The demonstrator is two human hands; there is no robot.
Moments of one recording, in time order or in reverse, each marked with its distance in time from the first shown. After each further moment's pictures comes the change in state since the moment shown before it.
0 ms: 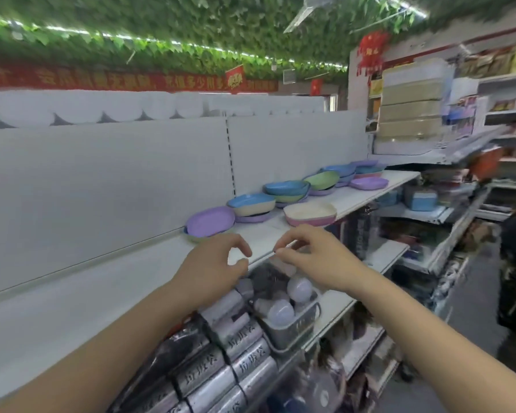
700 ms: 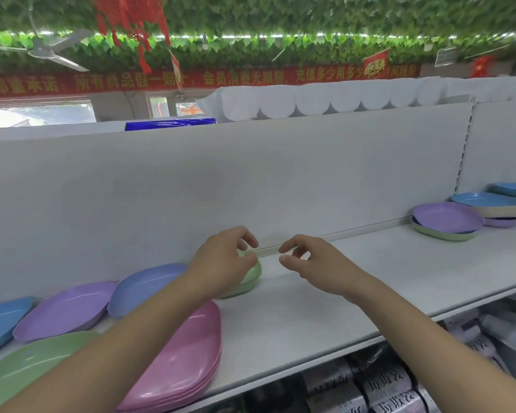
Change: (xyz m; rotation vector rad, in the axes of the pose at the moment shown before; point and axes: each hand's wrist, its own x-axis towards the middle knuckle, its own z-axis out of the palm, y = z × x) left_hand -0.220 -0.282 -0.273 0.078 0.215 -0.446; right_hand 0.058 -0.285 0.361 0.169 -0.370 -0.084
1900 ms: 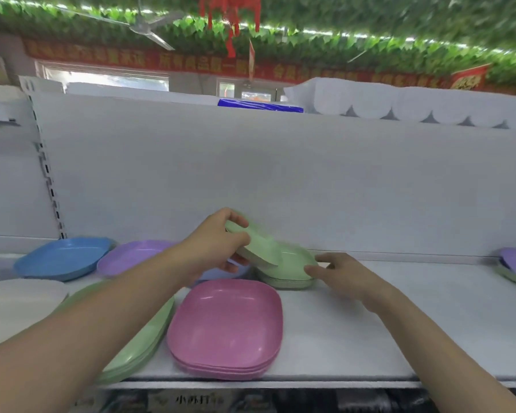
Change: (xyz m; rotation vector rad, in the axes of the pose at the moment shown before) left_hand -0.039 -0.066 -0.065 -0.582 0.065 -0.383; right_hand 0.046 -0.014 0.054 -0.112 -0.177 0.134
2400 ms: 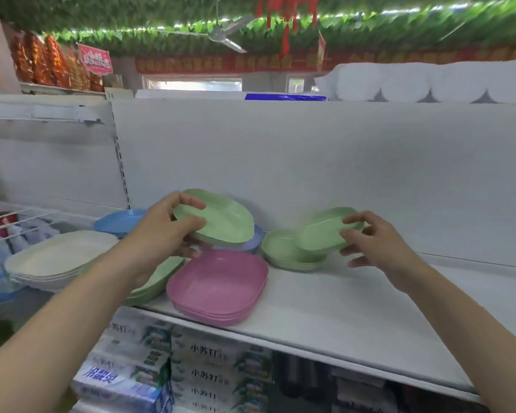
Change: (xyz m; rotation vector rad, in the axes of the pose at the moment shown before) left_hand -0.106 0.012 0.002 -0.062 0.450 -0.007; right_hand 0.005 0.024 -0.055 0.444 -0.022 -0.234
